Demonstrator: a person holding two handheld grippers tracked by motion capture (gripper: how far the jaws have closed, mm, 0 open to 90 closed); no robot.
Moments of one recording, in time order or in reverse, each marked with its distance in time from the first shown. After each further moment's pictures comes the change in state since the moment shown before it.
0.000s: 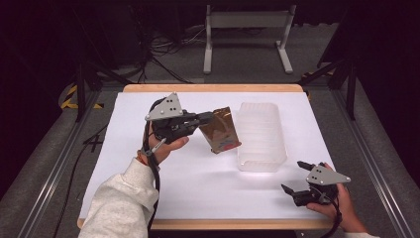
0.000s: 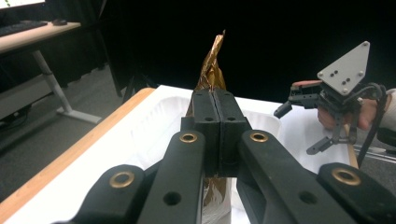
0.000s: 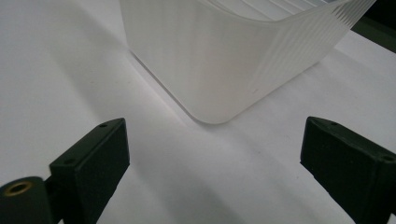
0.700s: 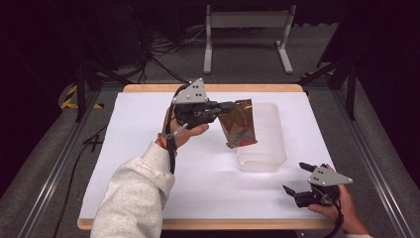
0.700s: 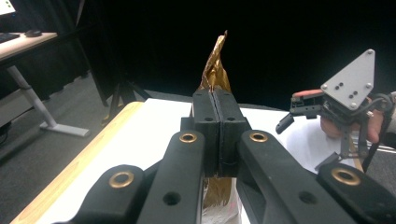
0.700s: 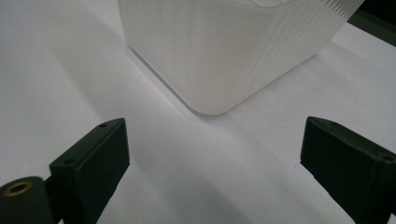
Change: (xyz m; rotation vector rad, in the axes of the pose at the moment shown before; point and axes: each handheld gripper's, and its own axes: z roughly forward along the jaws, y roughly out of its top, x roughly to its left) left arm 0.014 0.027 0.048 0.019 -0.070 0.055; right arm -0.001 -0.004 -0.003 0.006 -0.002 0.013
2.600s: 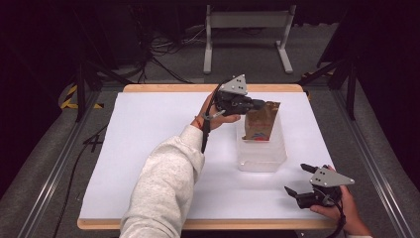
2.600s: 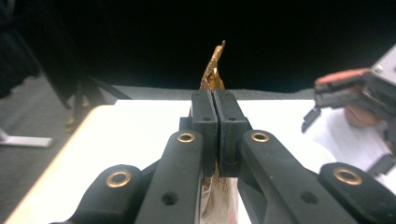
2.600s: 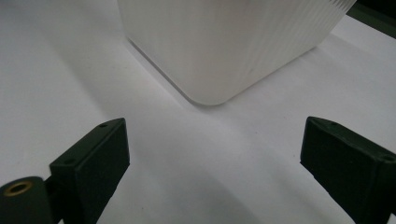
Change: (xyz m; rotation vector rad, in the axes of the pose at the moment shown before) left arm 0.033 -0.013 0.114 0.084 -0.176 0.070; right arm -0.002 -0.005 -0.003 0.009 0.004 0.007
